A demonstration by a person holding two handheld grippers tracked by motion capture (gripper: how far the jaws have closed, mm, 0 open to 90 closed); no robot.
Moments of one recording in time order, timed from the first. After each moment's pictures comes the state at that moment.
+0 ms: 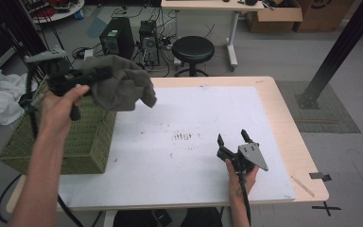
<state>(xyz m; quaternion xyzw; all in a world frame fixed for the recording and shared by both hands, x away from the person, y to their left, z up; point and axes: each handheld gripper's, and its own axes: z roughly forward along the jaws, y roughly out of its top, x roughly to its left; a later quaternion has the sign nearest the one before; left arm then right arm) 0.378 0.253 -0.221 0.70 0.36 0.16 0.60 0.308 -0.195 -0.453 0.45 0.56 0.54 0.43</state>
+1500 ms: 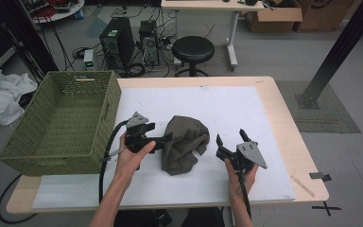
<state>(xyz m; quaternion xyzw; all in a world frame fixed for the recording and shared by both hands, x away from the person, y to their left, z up) 0.344 0.140 -0.381 0.73 0.43 0.14 0.51 0.311 -0.194 -0.452 0.44 0.58 0.54 0.42</state>
